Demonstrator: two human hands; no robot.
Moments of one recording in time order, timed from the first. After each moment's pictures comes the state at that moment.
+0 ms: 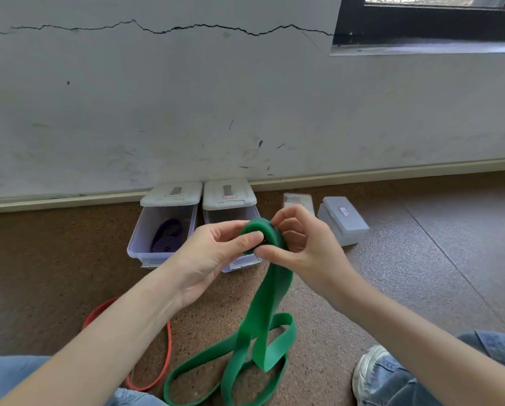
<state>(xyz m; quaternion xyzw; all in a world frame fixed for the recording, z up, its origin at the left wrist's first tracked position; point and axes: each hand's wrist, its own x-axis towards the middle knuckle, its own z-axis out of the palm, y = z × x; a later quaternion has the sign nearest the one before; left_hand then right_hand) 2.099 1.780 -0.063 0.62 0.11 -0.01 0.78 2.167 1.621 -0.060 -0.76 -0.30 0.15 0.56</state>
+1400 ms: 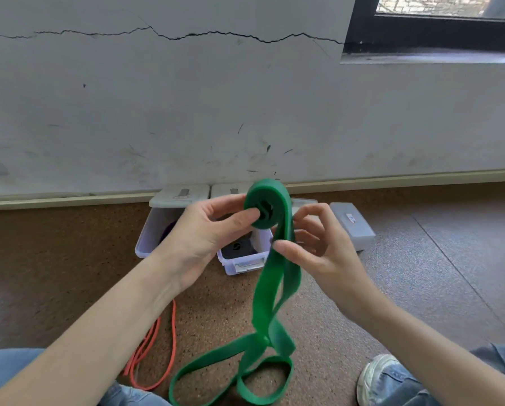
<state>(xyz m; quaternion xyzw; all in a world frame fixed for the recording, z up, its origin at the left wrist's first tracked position) 2.096 1.791 -0.035 0.59 0.06 0.07 0.80 2.163 1.617 -0.059 -0.68 -0.31 0.15 0.65</state>
